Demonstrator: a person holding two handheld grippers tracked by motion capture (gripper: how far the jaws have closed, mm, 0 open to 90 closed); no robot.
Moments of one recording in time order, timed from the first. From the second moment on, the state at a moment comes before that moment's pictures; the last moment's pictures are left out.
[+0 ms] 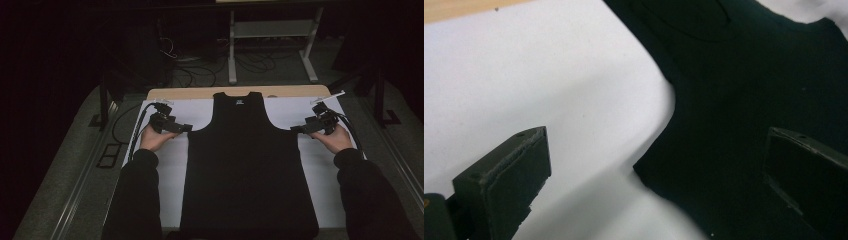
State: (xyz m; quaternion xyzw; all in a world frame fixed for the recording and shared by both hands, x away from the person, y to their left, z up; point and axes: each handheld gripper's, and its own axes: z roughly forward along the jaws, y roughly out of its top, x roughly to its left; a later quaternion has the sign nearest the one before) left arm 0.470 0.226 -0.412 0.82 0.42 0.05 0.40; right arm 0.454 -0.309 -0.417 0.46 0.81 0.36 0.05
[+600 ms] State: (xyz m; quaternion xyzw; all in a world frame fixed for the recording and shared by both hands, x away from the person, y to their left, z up) left arm 0.469 0.218 -0.429 0.83 0.41 0.03 0.39; right arm 0.455 -0.305 -0.433 0.47 0.82 0.34 0.04
